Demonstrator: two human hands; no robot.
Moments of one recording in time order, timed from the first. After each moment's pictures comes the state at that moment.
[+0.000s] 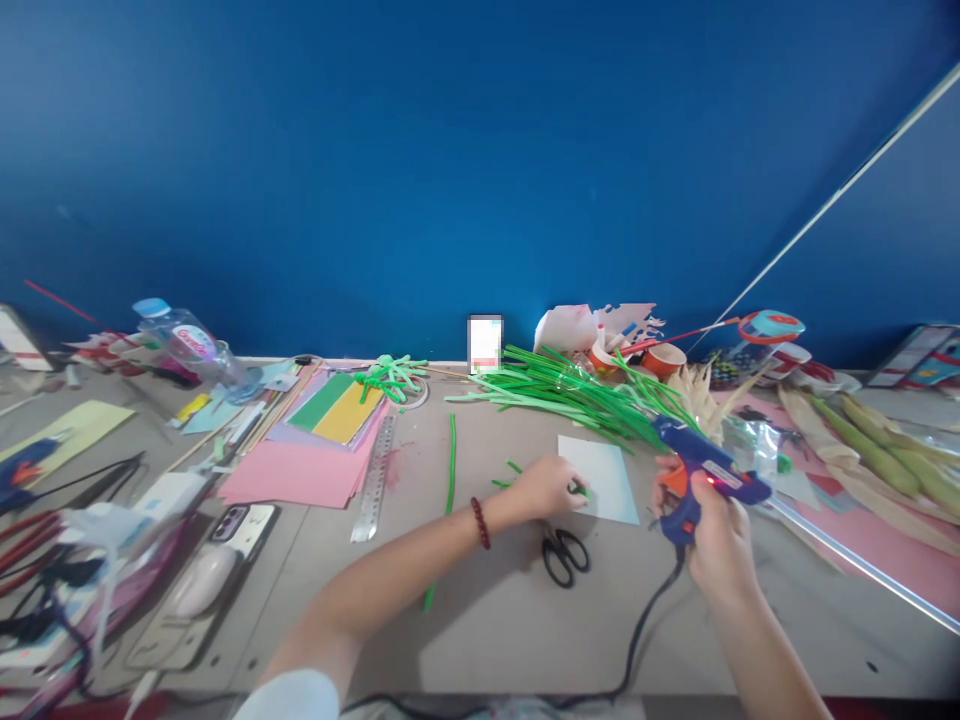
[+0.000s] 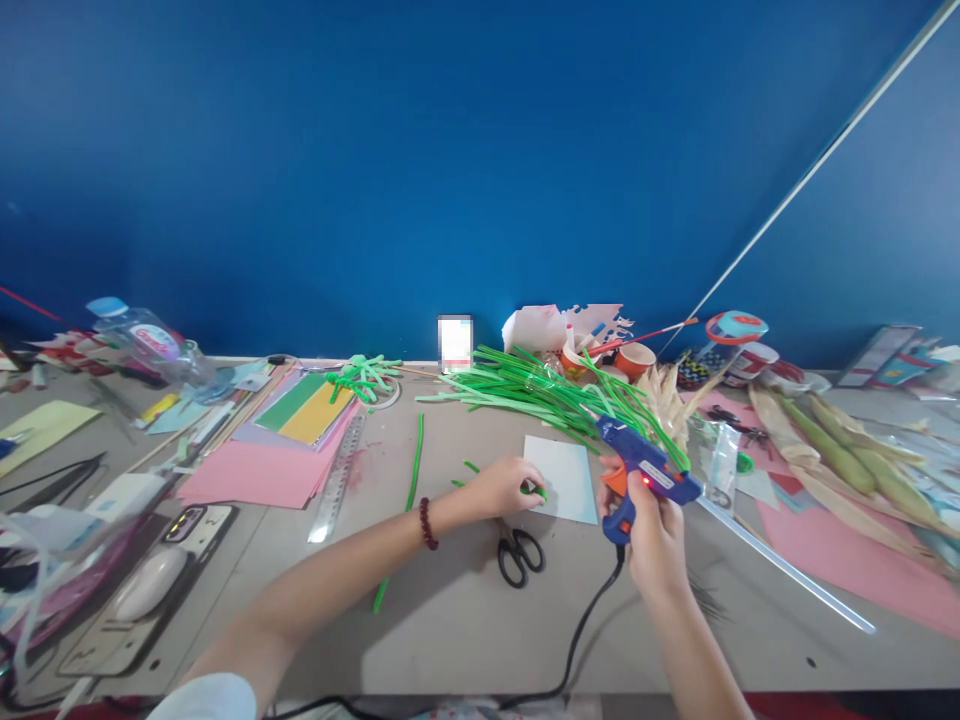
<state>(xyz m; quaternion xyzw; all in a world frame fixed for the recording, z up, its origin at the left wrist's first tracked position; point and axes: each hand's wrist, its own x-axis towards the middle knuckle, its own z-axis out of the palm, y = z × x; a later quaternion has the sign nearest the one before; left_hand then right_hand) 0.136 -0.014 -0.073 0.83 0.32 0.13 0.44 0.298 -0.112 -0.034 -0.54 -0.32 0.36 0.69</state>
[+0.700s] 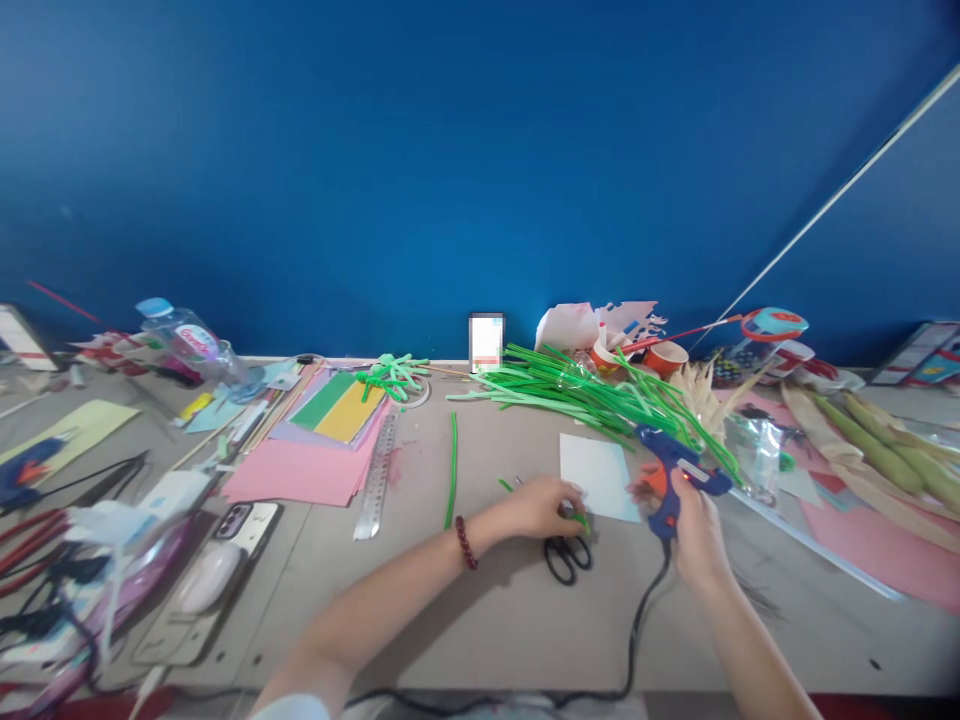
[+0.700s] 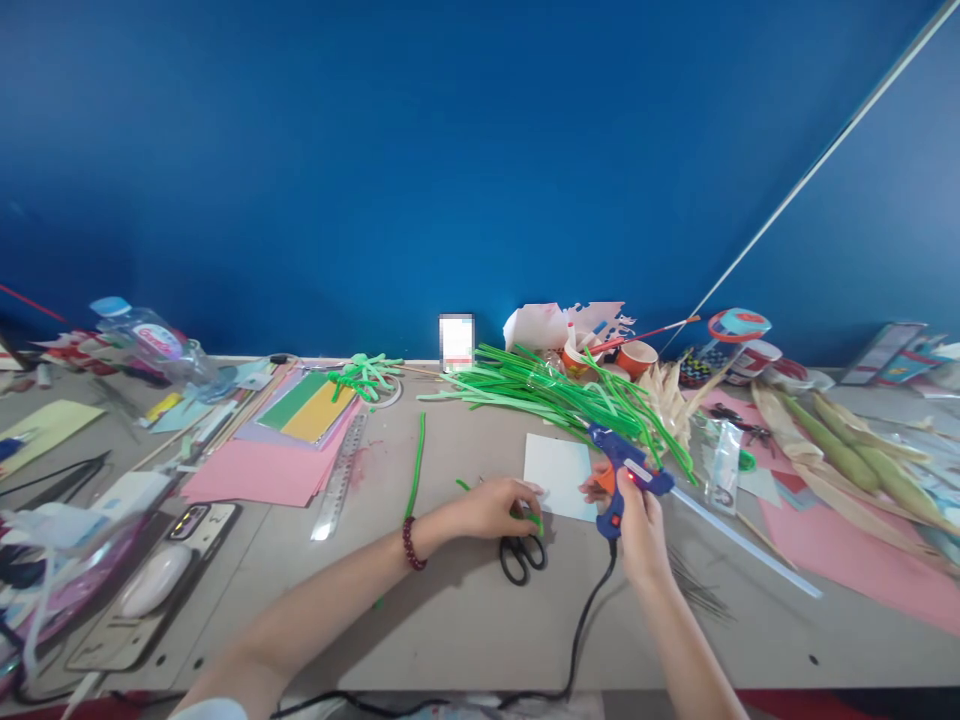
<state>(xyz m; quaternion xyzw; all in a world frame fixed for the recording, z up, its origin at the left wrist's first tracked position) 0.112 -0.035 -0.078 0.83 0.27 0.11 0.48 0.308 -0.103 -0.068 -0.58 -0.30 0.39 0.65</state>
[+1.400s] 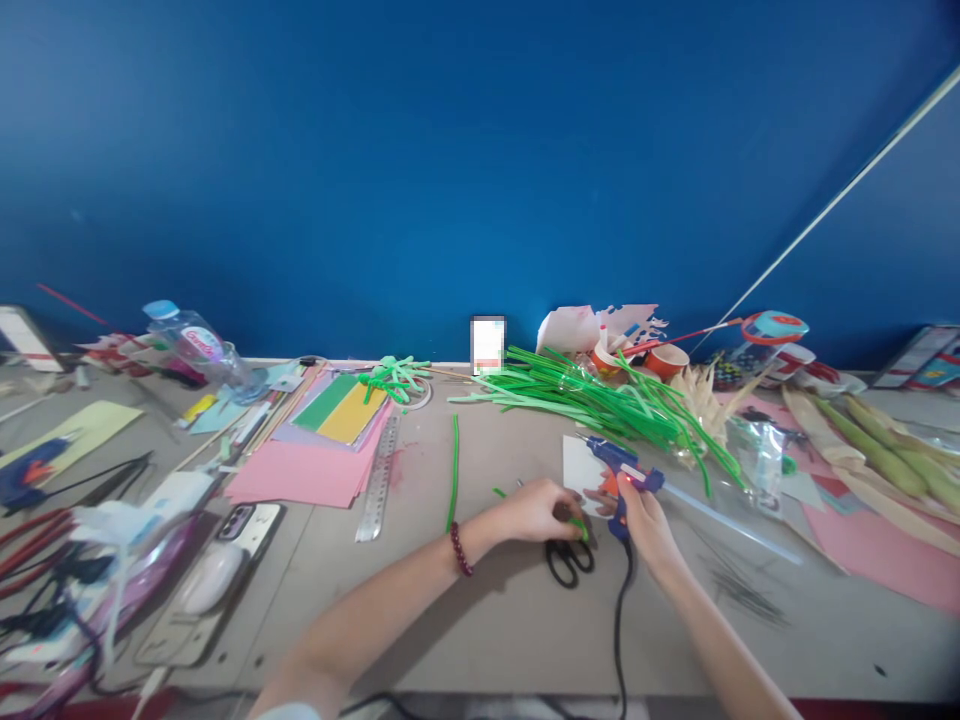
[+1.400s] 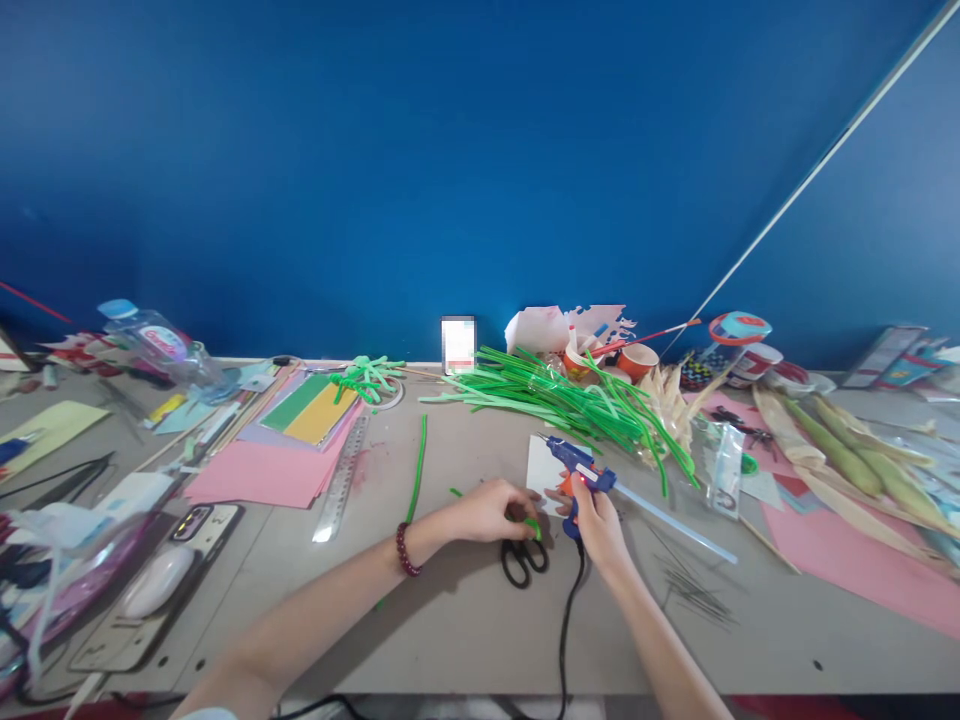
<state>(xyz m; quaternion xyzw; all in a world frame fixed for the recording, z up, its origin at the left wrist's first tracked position) 0.102 -0.036 -0.071 0.80 0.28 0.11 0.51 0.288 -0.093 -0.098 -0.69 -0.34 0.43 0.48</state>
